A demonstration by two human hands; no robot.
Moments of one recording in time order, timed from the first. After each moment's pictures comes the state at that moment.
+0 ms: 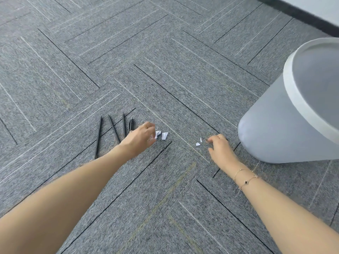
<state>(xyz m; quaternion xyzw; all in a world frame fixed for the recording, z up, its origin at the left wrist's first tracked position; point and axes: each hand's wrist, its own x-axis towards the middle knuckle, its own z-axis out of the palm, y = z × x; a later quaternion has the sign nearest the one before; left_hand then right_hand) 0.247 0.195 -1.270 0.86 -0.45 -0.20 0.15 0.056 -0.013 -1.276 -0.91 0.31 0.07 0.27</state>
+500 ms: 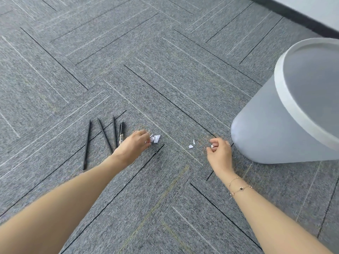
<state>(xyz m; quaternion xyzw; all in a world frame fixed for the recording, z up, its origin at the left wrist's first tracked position) 0.238 0.192 -1.287 0.85 -0.46 -0.17 0.19 0.045 -0.014 -1.295 -0.81 0.45 -0.09 0.36</state>
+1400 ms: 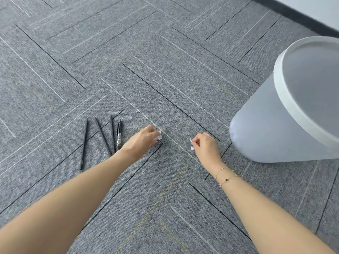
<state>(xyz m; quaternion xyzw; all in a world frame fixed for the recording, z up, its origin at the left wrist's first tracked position) 0.228 0.163 -1.281 0.84 -0.48 -0.20 0.18 0.076 -0.007 -1.291 -0.90 0.33 -0.01 0.29</state>
